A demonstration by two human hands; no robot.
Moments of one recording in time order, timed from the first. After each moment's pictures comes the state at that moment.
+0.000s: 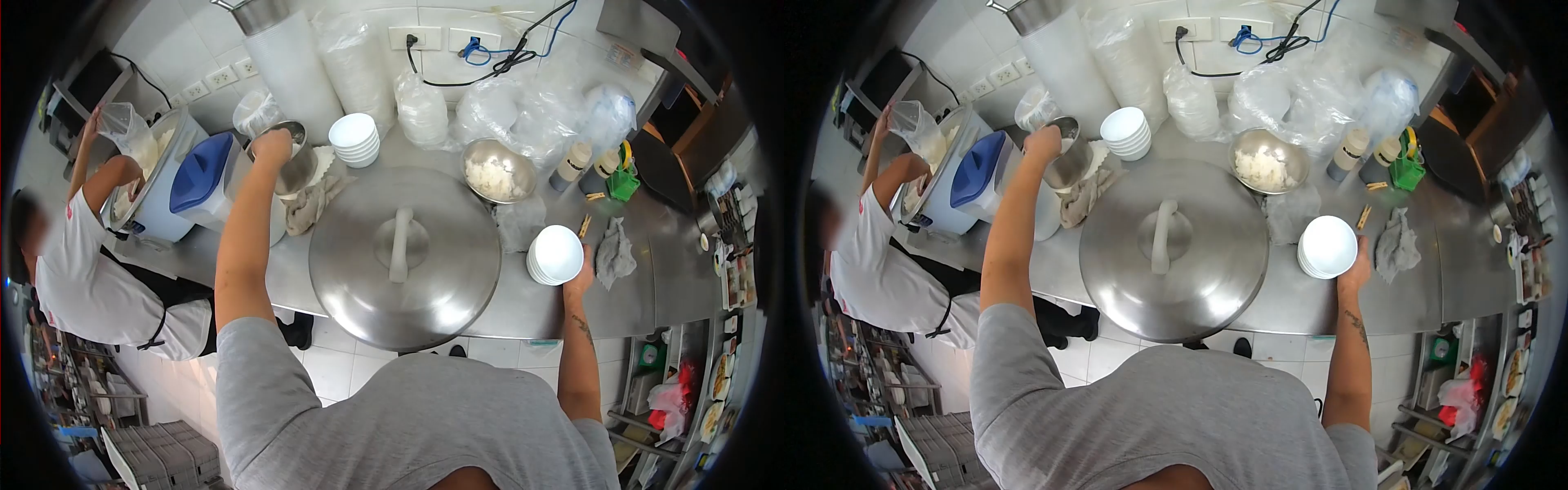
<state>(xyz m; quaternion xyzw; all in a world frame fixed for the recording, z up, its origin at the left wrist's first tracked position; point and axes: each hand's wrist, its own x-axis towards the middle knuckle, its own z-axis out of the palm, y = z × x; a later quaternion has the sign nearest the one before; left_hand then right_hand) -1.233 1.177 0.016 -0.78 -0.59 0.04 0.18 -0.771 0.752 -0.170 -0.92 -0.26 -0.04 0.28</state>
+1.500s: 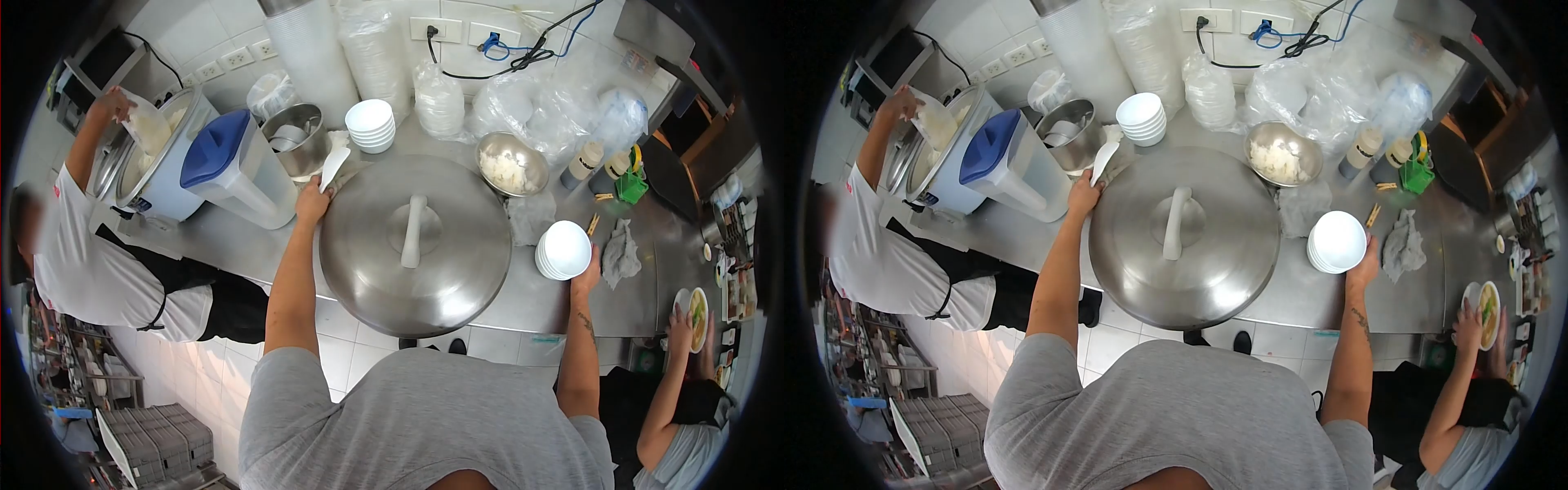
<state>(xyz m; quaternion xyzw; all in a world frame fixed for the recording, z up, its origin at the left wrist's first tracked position) -1.266 1.094 -0.143 -0.73 -0.64 -0.20 -0.15 -0.766 0.750 -0.181 -0.88 -0.28 -0.12 0.36</state>
